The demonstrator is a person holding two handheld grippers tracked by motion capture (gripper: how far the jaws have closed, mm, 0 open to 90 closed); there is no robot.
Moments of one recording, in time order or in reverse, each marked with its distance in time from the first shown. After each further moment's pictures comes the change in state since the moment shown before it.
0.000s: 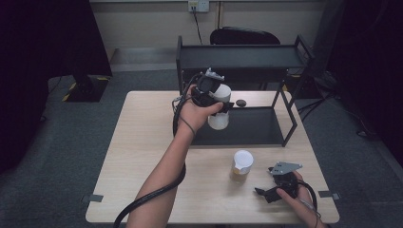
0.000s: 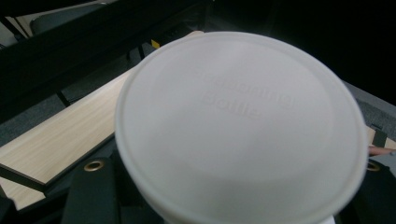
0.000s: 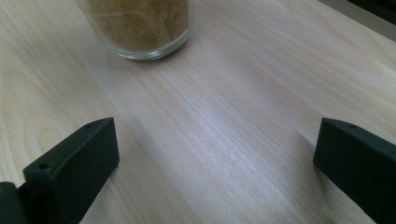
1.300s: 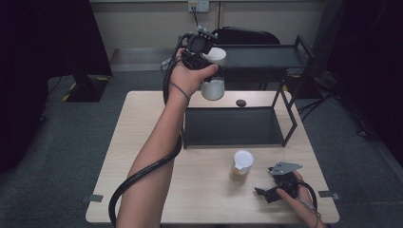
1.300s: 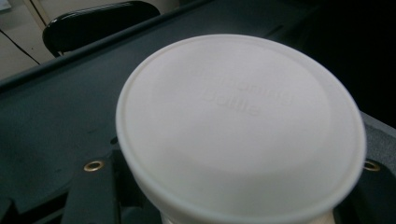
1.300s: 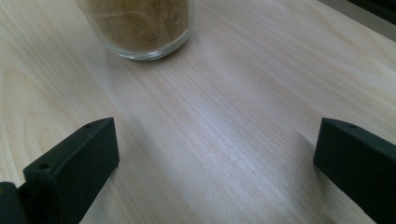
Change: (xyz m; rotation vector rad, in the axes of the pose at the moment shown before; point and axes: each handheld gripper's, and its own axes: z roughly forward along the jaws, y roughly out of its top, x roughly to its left) left arm 0.009 0.066 -0.054 -0.057 0.066 -0.020; right arm 0.000 0.000 0.000 0.001 0.000 0.000
